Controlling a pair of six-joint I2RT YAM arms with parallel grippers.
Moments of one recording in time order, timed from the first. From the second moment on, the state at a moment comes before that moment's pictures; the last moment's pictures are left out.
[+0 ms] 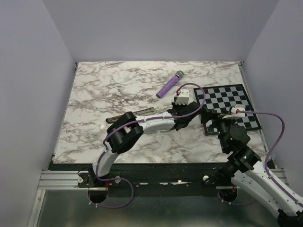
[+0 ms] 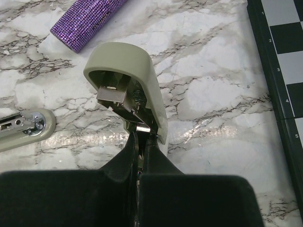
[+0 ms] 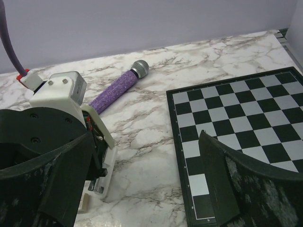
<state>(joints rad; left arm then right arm) -1.05 2.13 1.59 -0.27 -0.85 -0.68 0.66 0.45 0.44 0.03 0.60 0.19</state>
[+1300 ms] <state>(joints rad) -1.05 1.97 1.49 -0.28 -0.78 -0.80 0.66 0.51 0.53 -0.06 0.55 0.22</state>
